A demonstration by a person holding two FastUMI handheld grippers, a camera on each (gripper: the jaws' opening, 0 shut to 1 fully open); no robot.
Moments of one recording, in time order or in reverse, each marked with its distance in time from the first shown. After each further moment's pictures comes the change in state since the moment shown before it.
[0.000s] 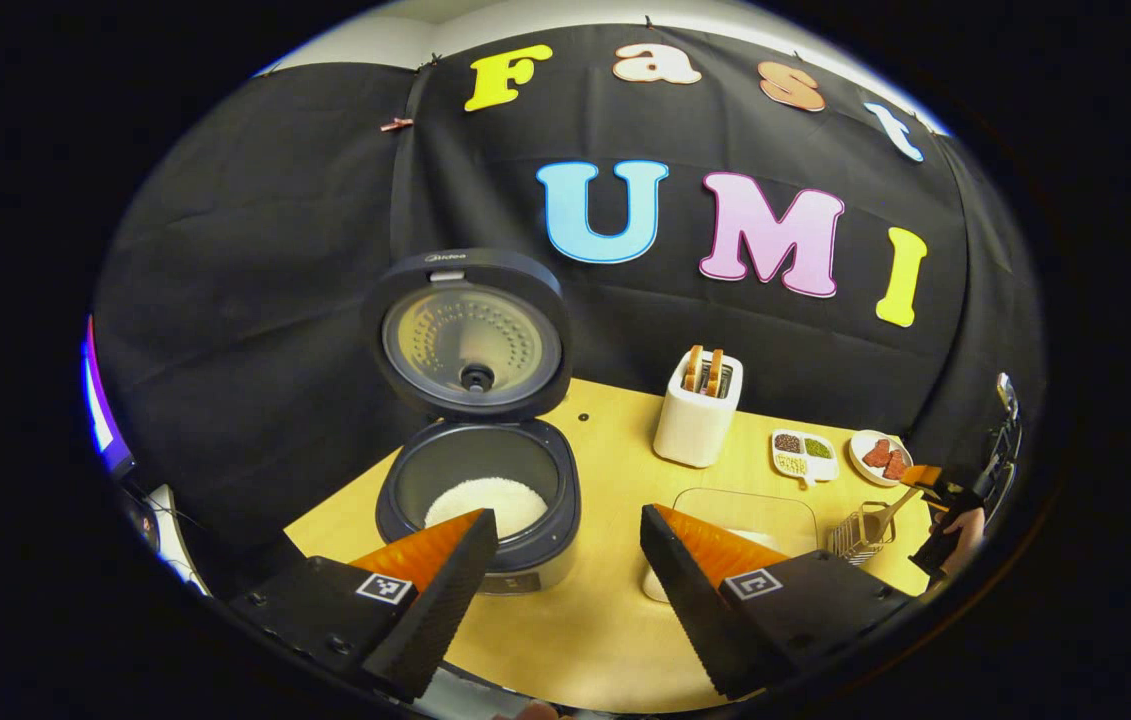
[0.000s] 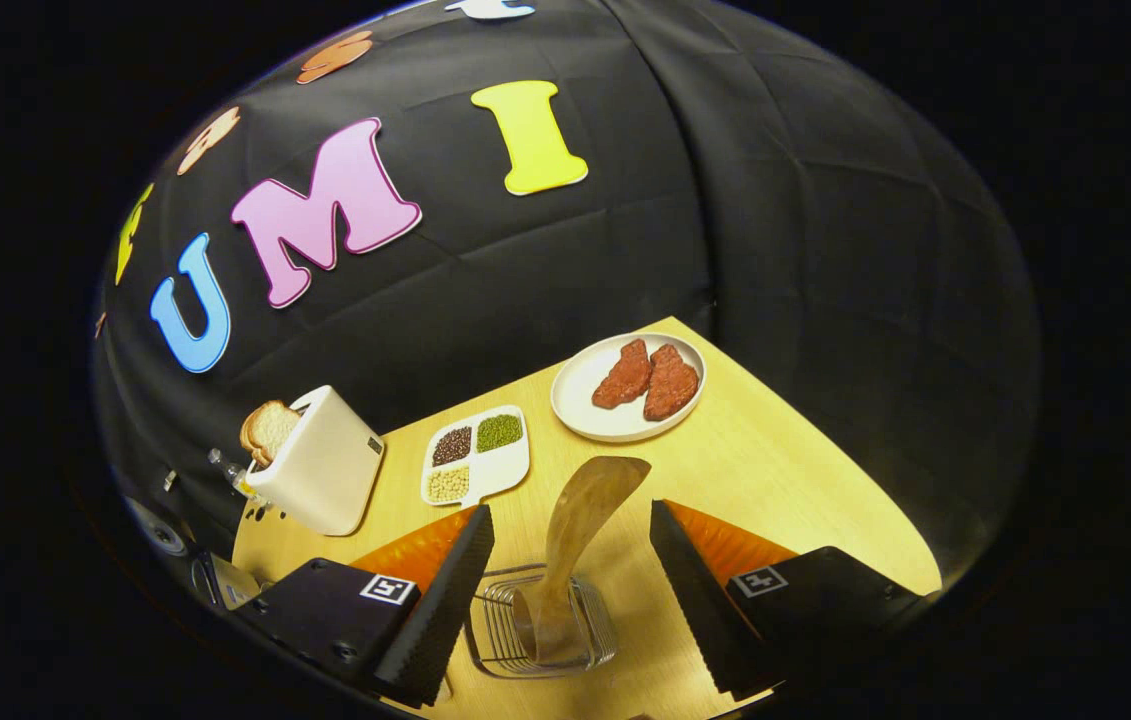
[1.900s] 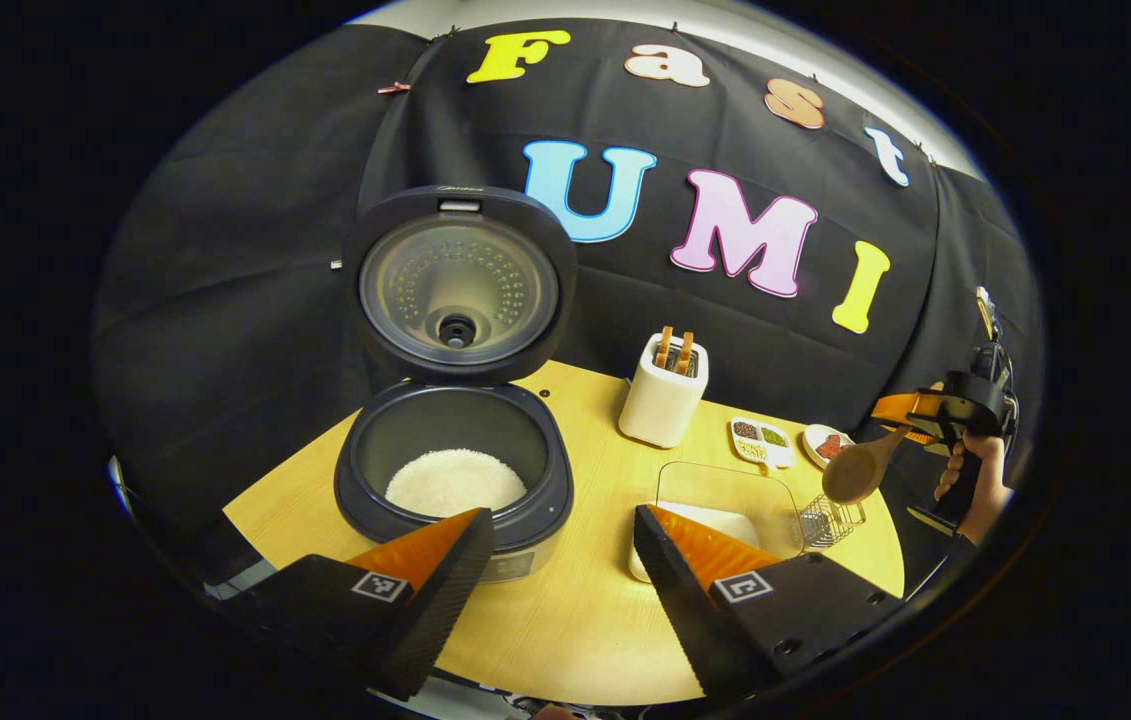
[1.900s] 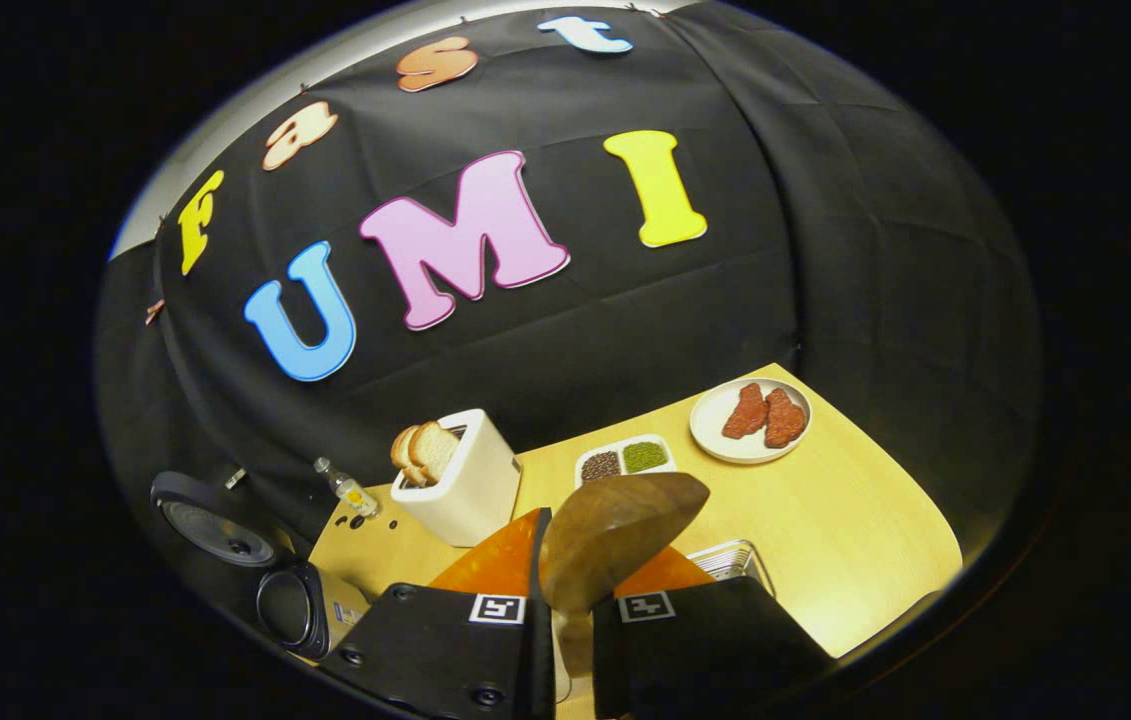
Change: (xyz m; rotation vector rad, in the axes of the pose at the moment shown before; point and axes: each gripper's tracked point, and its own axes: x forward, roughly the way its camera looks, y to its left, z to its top) left arm 0.014 0.043 -0.034 -0.065 0.015 -0.214; right arm -0.112 0.174 0.018 -0.098 -0.095 0.207
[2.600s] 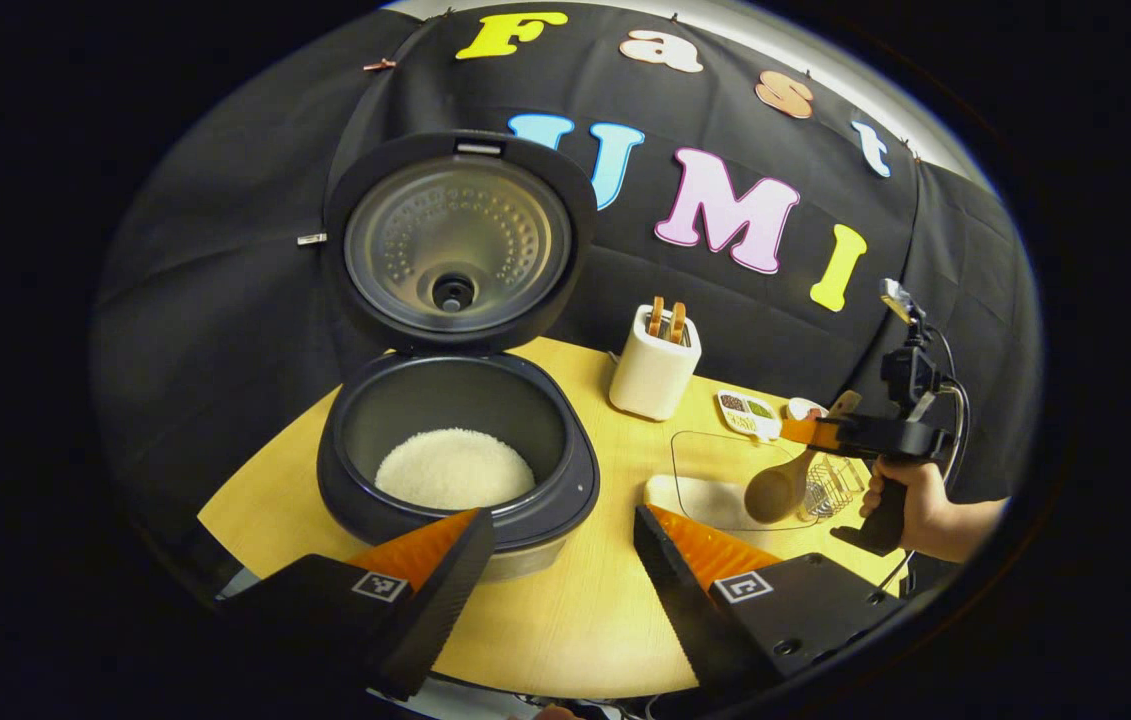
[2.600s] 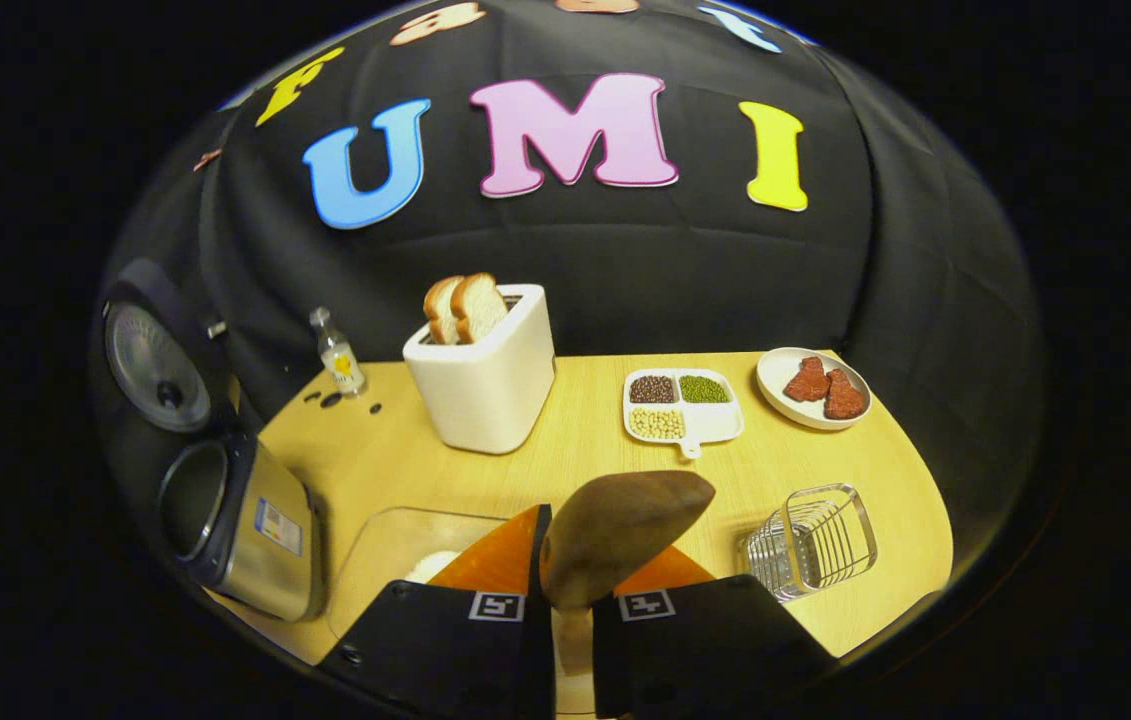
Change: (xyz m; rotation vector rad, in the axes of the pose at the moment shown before) left arm 0.026 0.027 -0.035 0.033 0.078 -0.125; right arm 0.047 0.043 -0.144 -0.349 0.170 -0.019
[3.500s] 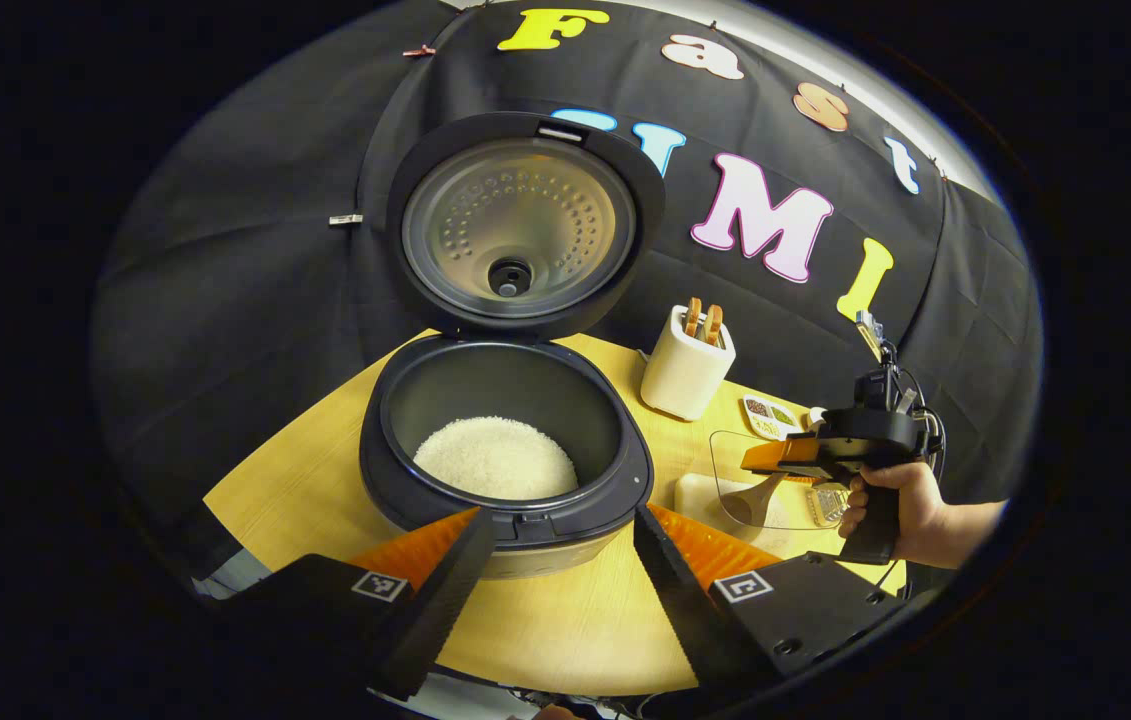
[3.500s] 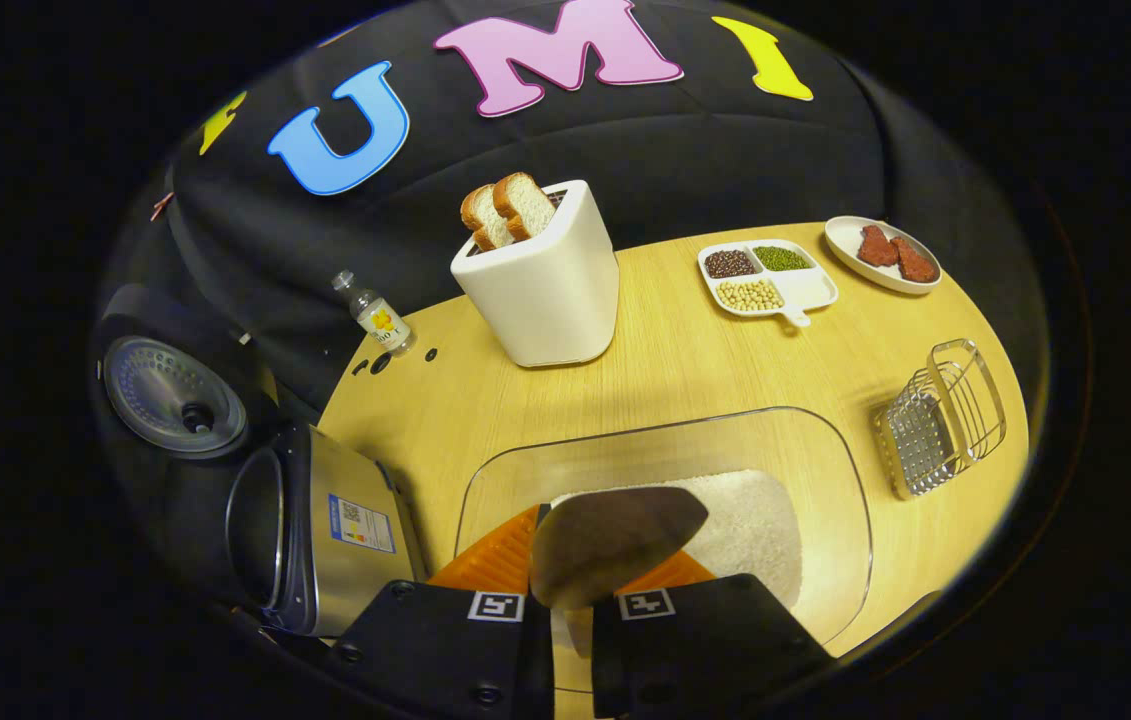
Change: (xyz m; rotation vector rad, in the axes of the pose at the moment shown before) left arm -0.005 0.043 -0.001 -0.070 -0.007 0.055; right arm 0.012 0.103 -0.040 0.323 0.256 0.155
